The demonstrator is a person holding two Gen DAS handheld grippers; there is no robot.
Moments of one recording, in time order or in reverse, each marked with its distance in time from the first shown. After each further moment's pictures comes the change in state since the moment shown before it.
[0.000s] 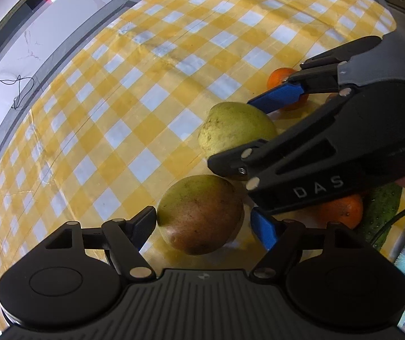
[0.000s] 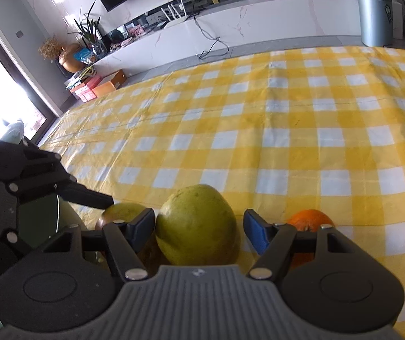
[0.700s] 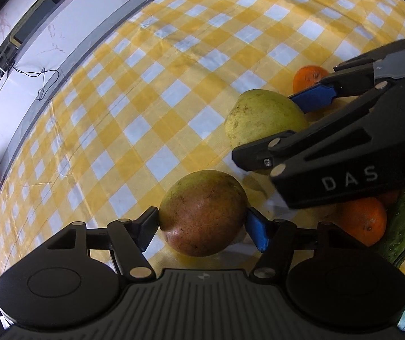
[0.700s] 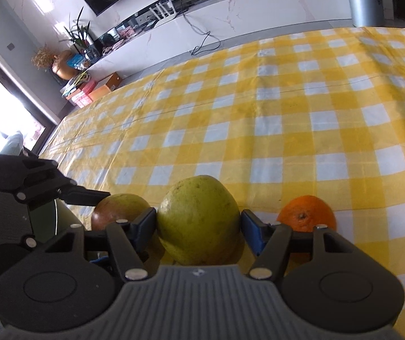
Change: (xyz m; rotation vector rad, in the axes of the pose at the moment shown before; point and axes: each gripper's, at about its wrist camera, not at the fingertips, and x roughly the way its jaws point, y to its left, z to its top) left arm 0.004 -0.005 0.007 -0.052 0.011 0.115; right arm -0.004 -0.012 -0.004 0.094 0.000 0.009
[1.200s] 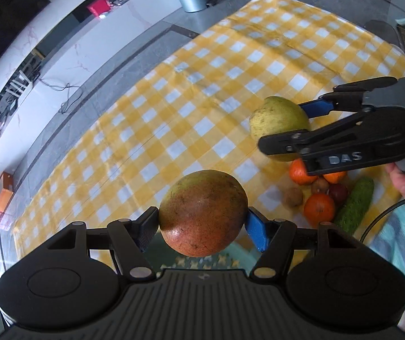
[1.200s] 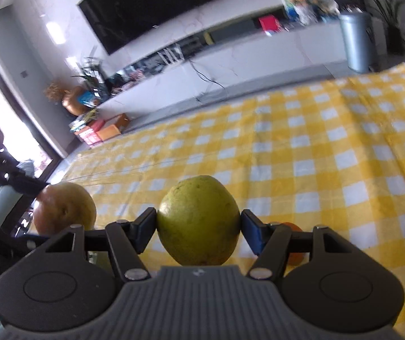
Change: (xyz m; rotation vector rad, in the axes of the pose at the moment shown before) left arm -0.125 0.018 -0.026 -0.057 -0.101 0.041; right arm -0.077 0.019 -0.010 -0.062 -0.209 0.035
